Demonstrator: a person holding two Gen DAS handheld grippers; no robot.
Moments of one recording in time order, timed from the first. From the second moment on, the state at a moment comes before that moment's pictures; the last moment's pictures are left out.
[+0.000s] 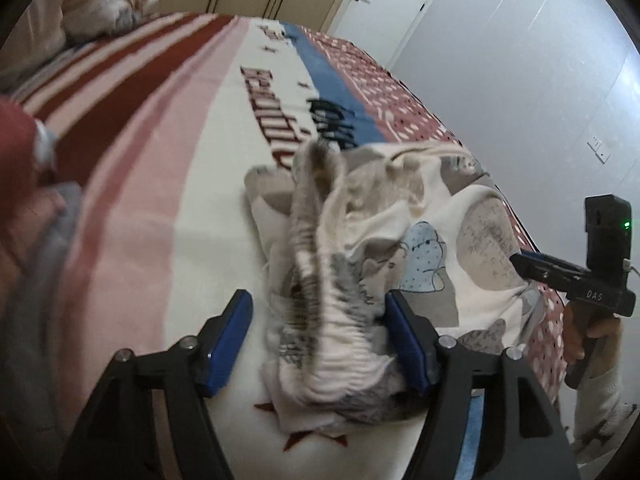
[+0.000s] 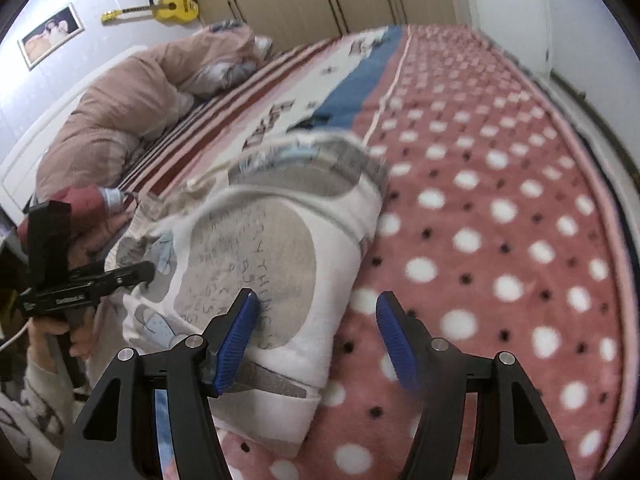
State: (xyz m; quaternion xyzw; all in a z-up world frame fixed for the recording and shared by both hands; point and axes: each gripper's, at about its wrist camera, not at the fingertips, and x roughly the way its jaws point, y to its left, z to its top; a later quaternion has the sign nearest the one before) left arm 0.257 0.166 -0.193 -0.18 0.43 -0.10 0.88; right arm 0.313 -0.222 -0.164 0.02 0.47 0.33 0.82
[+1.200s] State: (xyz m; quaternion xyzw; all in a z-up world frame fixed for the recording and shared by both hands) left arm 0.170 0.163 -0.015 -0.04 0.26 -0.12 0.96; right arm 0.242 -0.187 -0.020 0.02 0.36 0.38 0.86
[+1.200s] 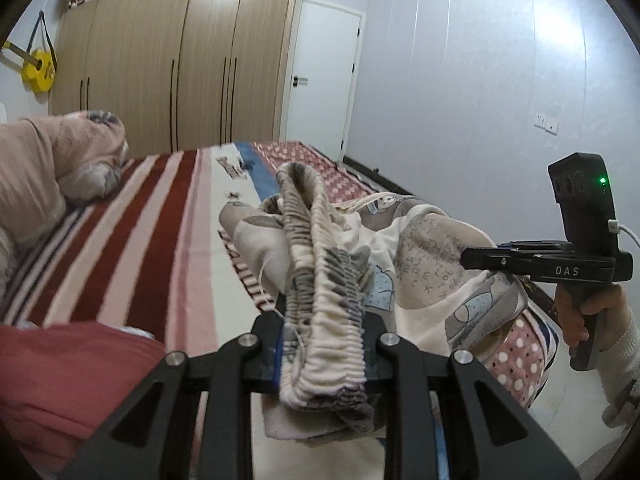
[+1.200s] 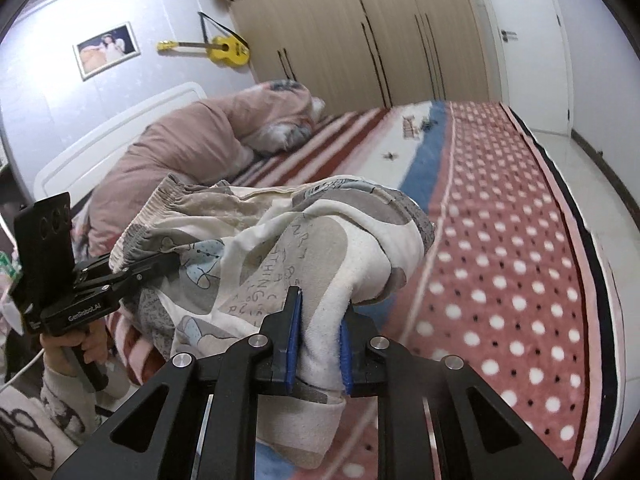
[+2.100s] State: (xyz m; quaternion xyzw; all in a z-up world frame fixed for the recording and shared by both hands) left arm 0.068 0.481 0.017 -0.09 0.29 0.07 0.95; right arm 0.222 0.153 0.008 -0.02 0.37 0.55 0.75
